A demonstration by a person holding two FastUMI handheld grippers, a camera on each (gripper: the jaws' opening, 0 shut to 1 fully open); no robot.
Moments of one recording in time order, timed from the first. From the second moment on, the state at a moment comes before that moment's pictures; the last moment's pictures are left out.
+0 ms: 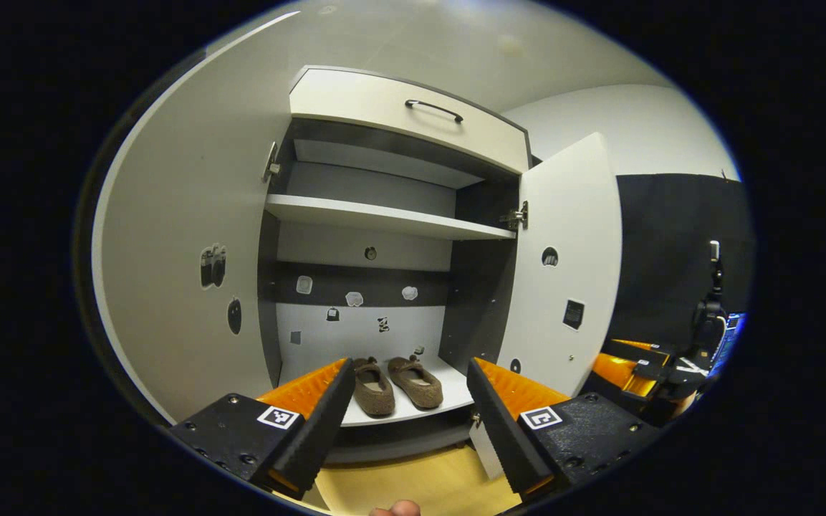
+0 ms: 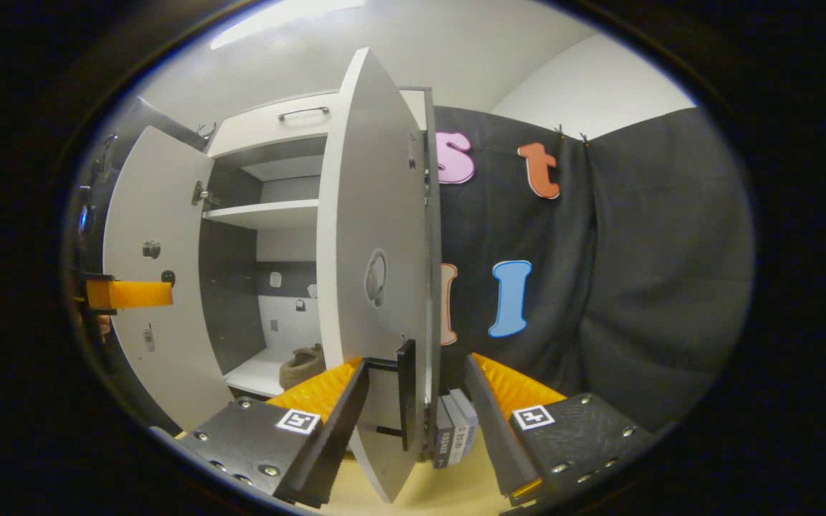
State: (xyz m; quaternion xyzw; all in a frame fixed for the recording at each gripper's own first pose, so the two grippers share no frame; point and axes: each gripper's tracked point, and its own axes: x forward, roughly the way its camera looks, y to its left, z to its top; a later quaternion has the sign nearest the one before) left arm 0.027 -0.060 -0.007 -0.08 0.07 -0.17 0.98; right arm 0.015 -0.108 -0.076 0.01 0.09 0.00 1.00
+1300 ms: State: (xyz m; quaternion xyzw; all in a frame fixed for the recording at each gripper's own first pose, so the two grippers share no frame) left arm -0.032 0.169 0.022 -0.08 0.04 0.05 0.99; right arm 0.057 0.008 -0.085 0.05 0.09 0.10 0.99
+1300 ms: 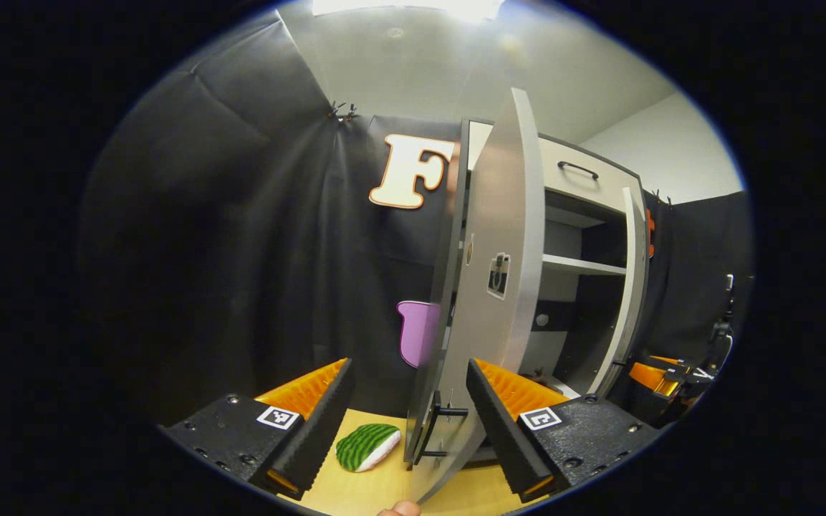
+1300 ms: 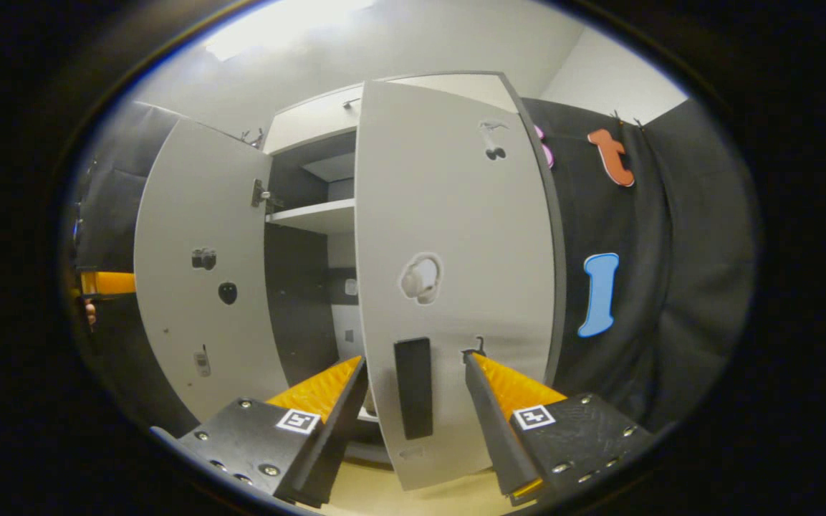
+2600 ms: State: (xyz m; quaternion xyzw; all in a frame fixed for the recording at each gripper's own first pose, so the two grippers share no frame) left arm 0.060 0.055 0.000 -0.12 0.03 -0.10 0.99; right arm 0.017 -0.037 -0.060 0.08 0.08 0.04 0.99
